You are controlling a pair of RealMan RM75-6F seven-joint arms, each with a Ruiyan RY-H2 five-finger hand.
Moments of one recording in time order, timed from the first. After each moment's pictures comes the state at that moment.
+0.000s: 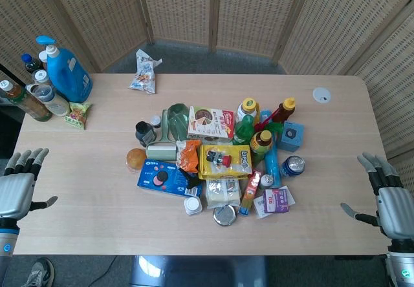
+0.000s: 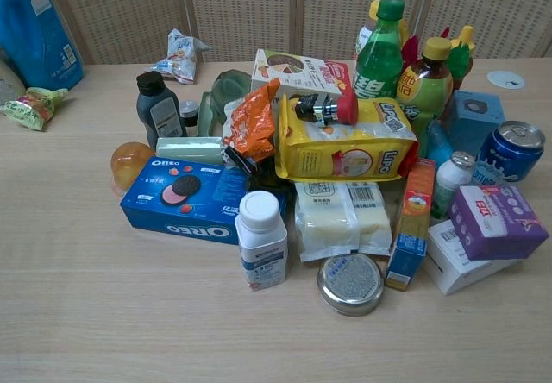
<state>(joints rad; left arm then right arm) -0.21 -1.07 -0.02 -1.84 1.24 1.39 0.31 0.07 -1.03 0.09 -1.76 -1.55 1.54 0.12</state>
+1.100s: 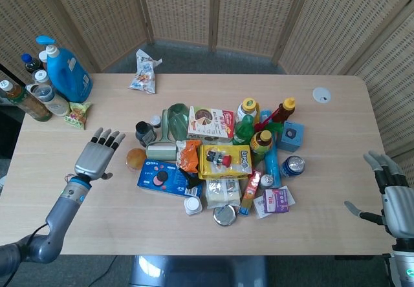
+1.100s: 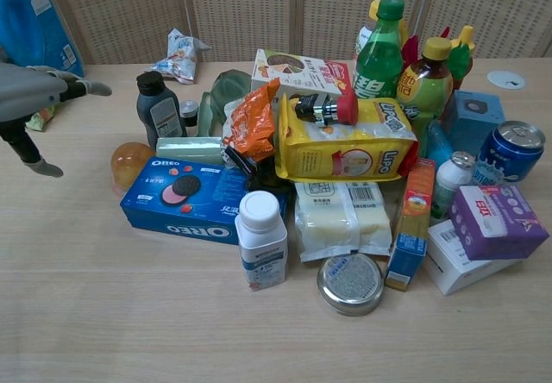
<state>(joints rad) -0.60 -1.41 -0.13 -1.47 1.07 0.96 0.61 0.06 -1.02 0.10 -1.75 -1.53 1.55 0.16</state>
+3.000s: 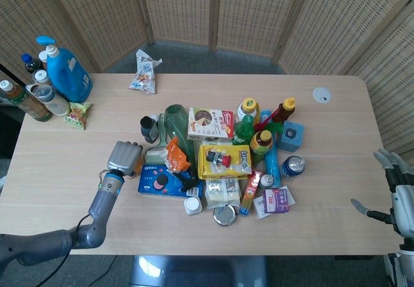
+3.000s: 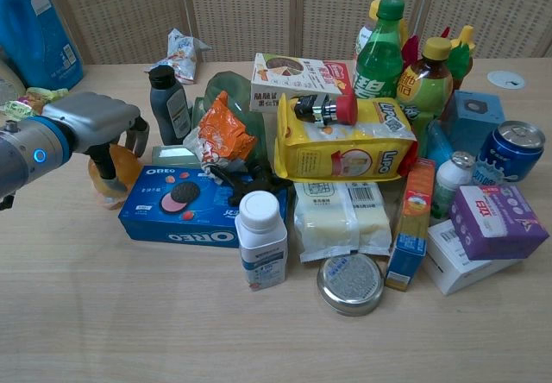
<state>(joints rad) -0.77 -1.69 -0.13 -1.28 0.82 1.00 0.79 0.06 -1.00 0.11 -1.74 -1.51 1.55 0.24</state>
